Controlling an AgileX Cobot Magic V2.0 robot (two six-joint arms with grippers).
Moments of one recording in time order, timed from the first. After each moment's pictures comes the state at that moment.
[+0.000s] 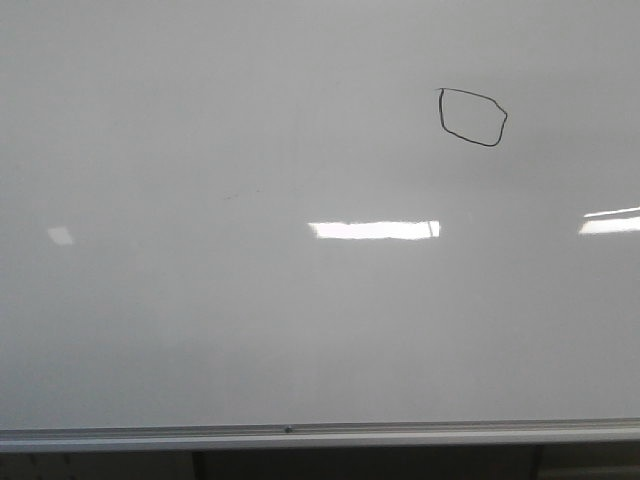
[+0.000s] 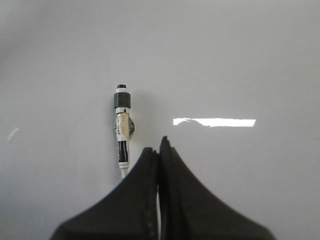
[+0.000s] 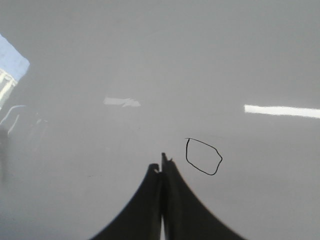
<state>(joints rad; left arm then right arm) -0.01 0.00 0.00 0.05 0.08 -0.10 0.20 0.48 -0.53 0.73 0.23 -0.57</state>
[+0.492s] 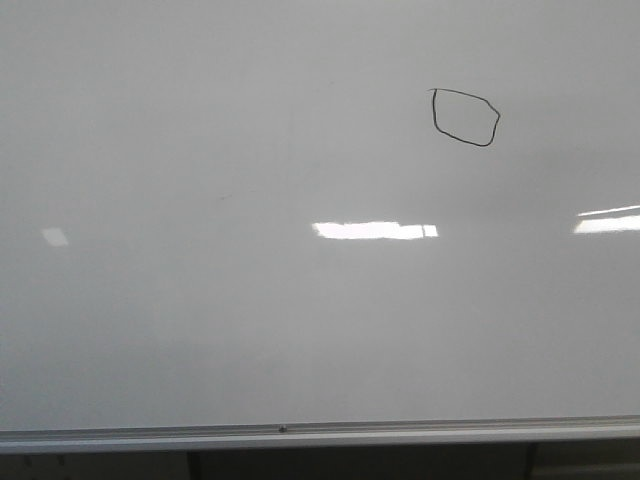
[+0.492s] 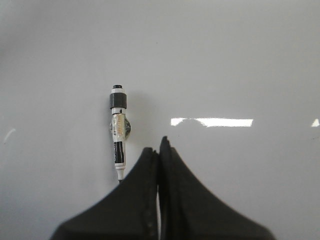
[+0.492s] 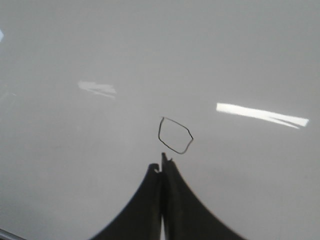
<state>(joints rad) -0.01 0.00 0.00 0.05 0.08 -0.10 0.18 0.39 -0.43 0.50 0.23 -0.49</state>
